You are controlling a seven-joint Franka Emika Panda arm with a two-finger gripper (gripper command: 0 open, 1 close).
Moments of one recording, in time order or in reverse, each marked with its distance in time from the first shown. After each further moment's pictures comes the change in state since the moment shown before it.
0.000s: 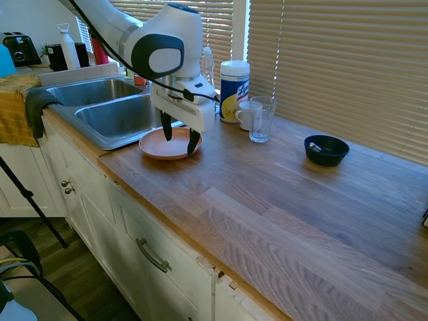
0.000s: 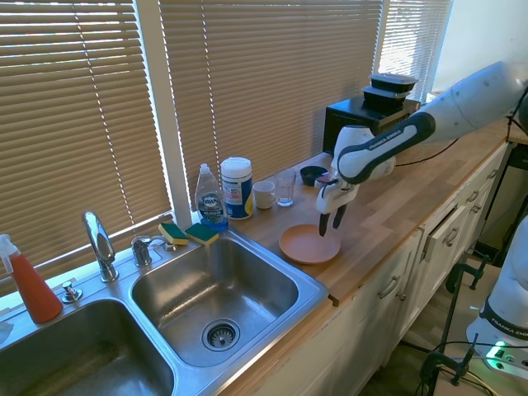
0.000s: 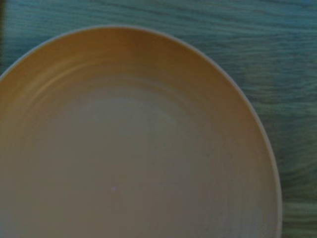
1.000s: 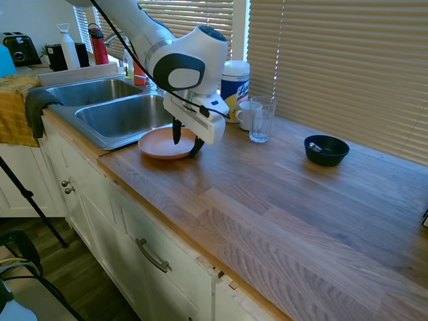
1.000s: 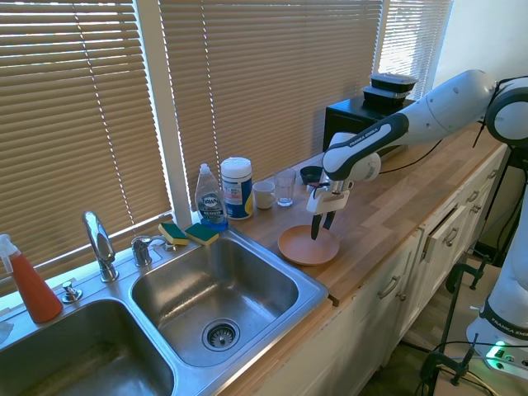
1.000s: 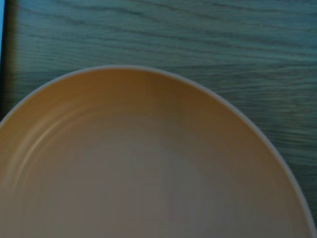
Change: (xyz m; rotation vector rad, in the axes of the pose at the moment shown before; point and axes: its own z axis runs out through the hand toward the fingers) arm 0.022 -0.011 0.027 0.050 -0.117 0.008
